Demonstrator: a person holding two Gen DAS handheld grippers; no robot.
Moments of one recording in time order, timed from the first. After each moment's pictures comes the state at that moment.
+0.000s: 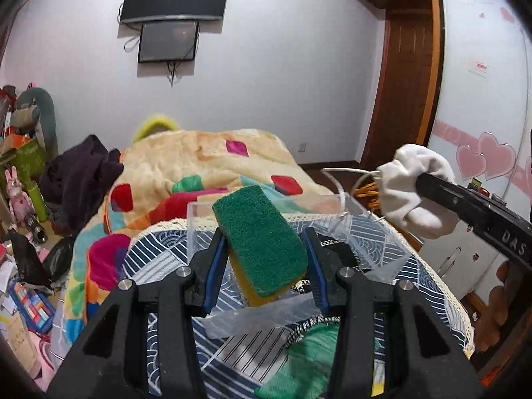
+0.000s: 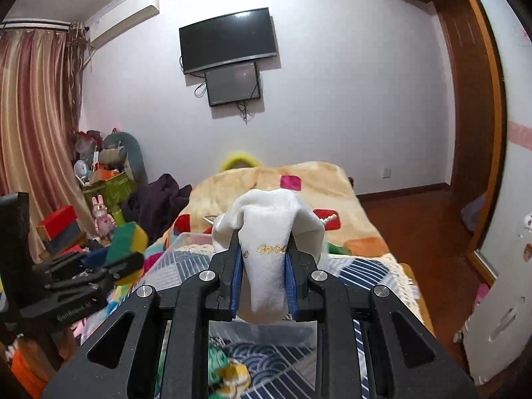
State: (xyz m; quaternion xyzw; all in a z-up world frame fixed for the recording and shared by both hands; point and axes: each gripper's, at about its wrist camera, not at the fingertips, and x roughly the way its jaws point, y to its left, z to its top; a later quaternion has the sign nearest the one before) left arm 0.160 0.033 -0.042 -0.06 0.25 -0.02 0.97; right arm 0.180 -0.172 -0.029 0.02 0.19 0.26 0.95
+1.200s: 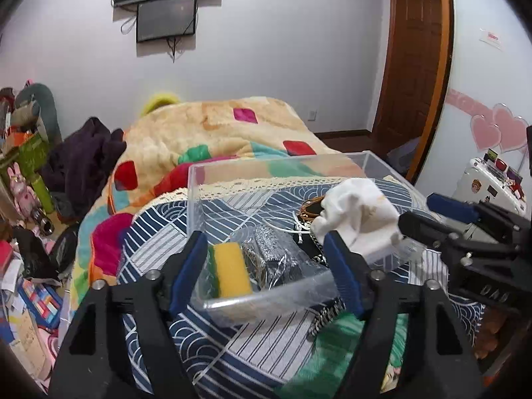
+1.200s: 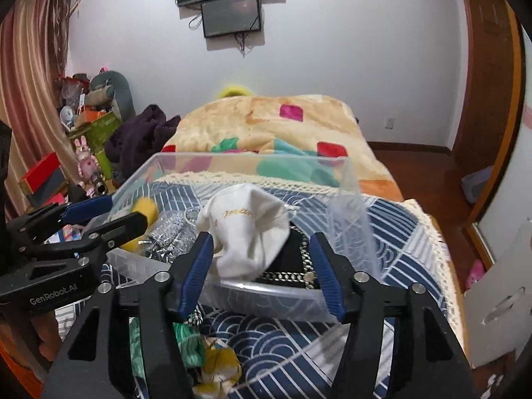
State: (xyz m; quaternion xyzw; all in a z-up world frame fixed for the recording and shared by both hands) left arm 0.170 0.028 -0.072 -0.02 0.30 0.00 0.95; right arm 0.207 -0.157 -0.077 -0.03 0.30 0.24 0.92
